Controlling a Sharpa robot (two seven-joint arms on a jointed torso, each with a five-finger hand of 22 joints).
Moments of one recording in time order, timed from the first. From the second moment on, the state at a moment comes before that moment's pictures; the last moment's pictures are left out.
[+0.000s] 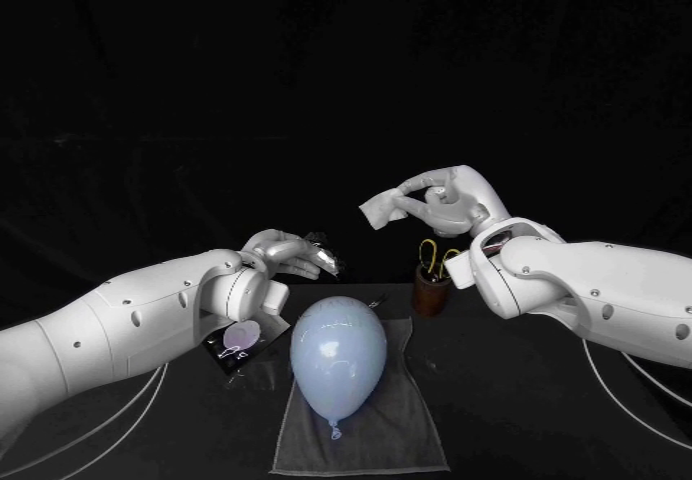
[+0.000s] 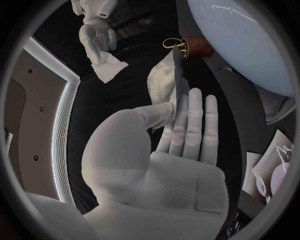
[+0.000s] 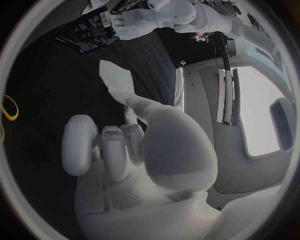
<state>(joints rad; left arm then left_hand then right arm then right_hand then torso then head) 1.26 -0.62 -0.01 1.21 -0.25 -0.34 -0.05 1.20 -0.09 0.86 -0.04 0.05 0.97 0.15 0.46 0.29 1.26 0.09 0.14 0.07 1.15 0.05 0.40 0.54 0.16 0.81 0.21 0.60 0.27 1.40 -0.83 -0.11 1.58 -0.58 -0.73 0.23 1.33 -0.06 0.55 0.00 0.05 1.07 0.09 0.27 0.45 1.47 0.02 1.47 1.31 1.47 -0.05 1.57 1.31 0.06 1.44 0.06 1.31 1.31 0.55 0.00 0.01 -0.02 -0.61</state>
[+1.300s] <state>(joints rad) 1.37 -1.15 -0.11 1.31 -0.63 0.36 -0.26 1.20 -0.09 0.86 -0.03 0.04 0.99 0.13 0.46 0.29 1.29 0.09 0.12 0.07 1.15 0.03 0.41 0.54 0.17 0.80 0.21 0.64 0.29 1.36 -0.91 -0.14 1.56 -0.50 -0.61 0.22 1.33 -0.06 0.55 0.00 0.05 1.06 0.09 0.27 0.48 1.46 0.02 1.46 1.31 1.46 -0.04 1.57 1.31 0.05 1.43 0.06 1.31 1.31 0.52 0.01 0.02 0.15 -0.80</state>
